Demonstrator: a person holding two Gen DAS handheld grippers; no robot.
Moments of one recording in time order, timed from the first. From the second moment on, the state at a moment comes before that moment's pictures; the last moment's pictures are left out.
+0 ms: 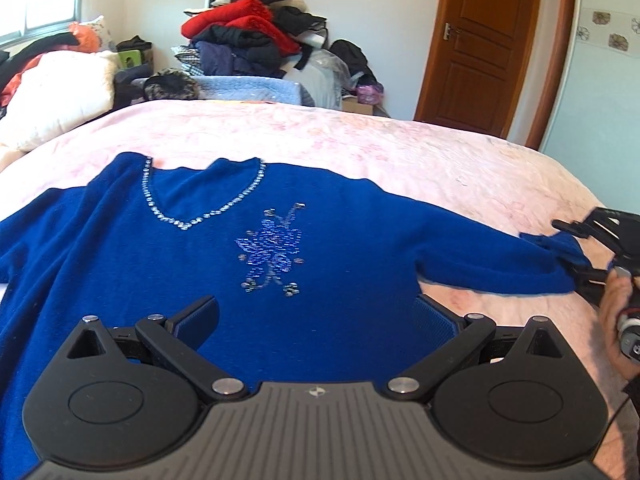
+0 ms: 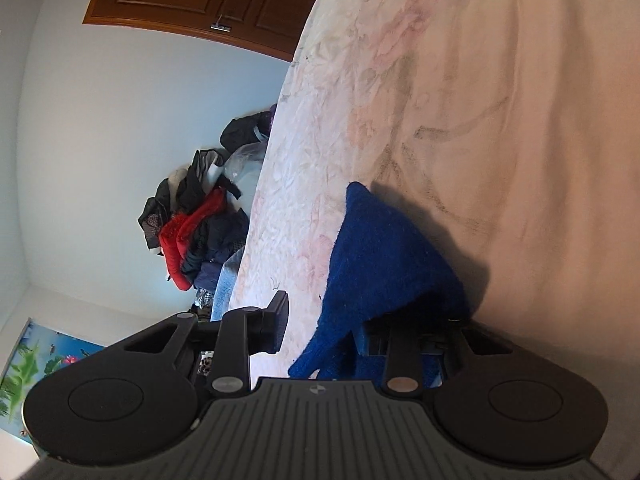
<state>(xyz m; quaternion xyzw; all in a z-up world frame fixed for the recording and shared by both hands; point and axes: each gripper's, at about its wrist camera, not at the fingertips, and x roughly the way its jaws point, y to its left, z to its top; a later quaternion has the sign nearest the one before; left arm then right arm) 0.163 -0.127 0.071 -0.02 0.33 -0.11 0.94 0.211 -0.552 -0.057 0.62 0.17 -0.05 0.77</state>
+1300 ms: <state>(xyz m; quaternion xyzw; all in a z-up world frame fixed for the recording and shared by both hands) 0.314 -0.299 0.016 -0.45 0.50 -0.30 0.68 0.198 -0.564 -0.114 0.75 0.03 0.18 0.64</state>
